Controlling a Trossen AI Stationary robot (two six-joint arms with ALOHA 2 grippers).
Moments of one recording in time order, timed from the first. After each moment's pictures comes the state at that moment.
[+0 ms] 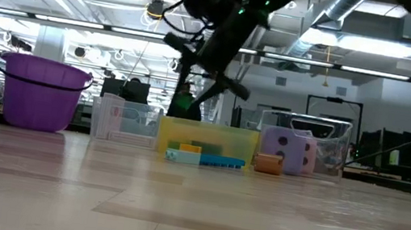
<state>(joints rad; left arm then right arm) -0.25 0.65 0.60 0.13 -0.54 -0.24 -0.18 2.13 1.78 -0.69 0.12 1.11</state>
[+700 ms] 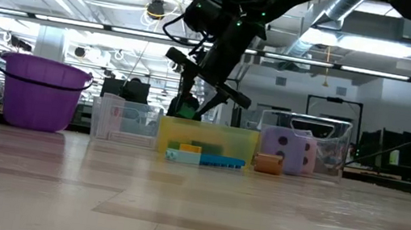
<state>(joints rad) -0.25 0.65 0.60 0.09 -0.54 -0.25 -0.23 2.16 1.78 -0.68 0.11 1.05</state>
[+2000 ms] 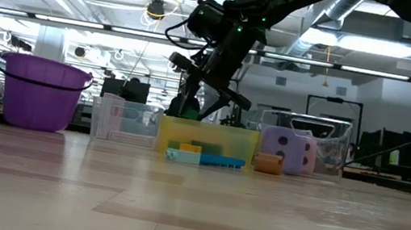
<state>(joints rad) -0.25 0.65 0.60 0.09 -0.54 -0.25 -0.26 2.16 1.78 -0.67 0.08 0.88</state>
